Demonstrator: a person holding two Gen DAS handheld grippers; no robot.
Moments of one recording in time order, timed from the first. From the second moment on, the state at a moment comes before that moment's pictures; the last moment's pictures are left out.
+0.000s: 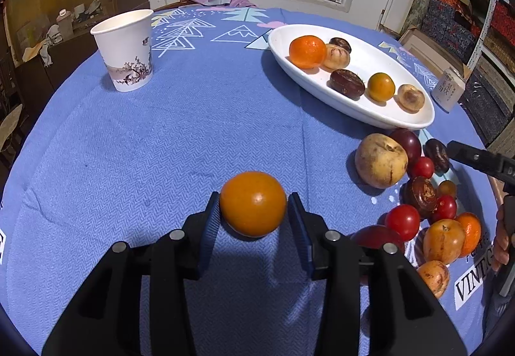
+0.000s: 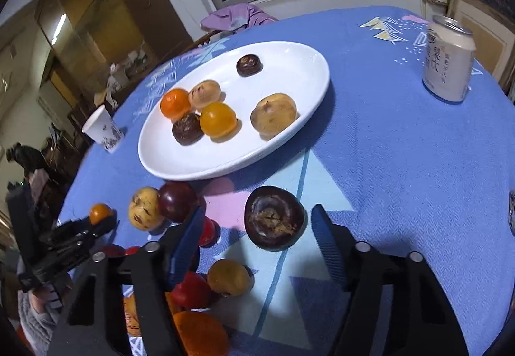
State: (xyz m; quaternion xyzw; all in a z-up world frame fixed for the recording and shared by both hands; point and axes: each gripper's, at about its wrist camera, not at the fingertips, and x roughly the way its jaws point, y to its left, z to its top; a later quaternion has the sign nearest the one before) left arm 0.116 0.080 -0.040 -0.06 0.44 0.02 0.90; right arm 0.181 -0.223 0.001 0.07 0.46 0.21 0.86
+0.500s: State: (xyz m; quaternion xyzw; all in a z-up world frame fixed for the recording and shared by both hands) left arm 0.117 0.069 -0.043 -0.01 0.43 0.03 0.90; right arm 0.181 -0.201 -0.011 -0.04 0.46 0.17 0.87
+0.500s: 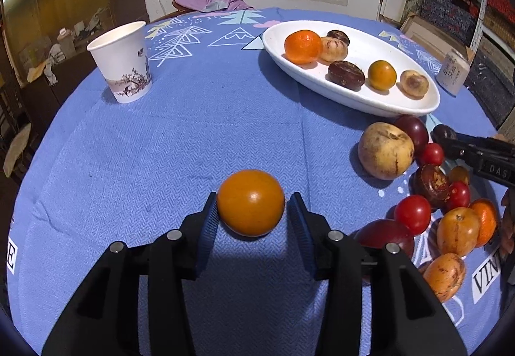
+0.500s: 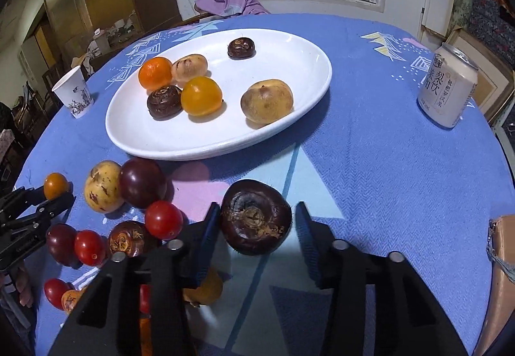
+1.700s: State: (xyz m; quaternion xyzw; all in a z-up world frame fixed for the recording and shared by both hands) left arm 0.231 0.006 0.006 -0.03 0.39 -0.02 0.92; right arm 0.263 -0.171 0.038 0.07 0.41 0.22 0.88
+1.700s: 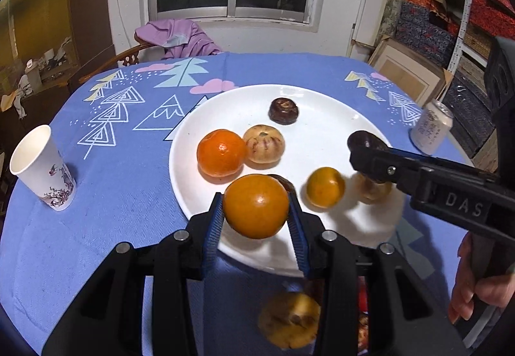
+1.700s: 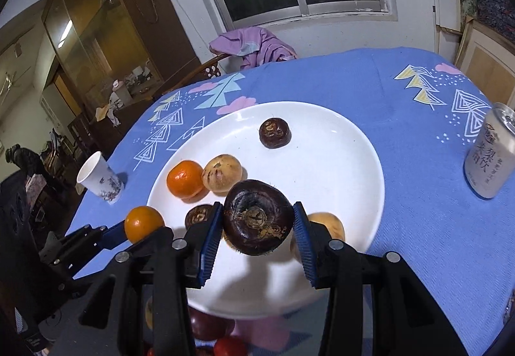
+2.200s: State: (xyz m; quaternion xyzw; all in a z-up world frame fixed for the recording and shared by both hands) left arm 0.177 0.056 0.022 -0.09 0.36 -0.03 0.93; right arm 0.189 -0.227 0.082 0.14 0.34 0.23 0.90
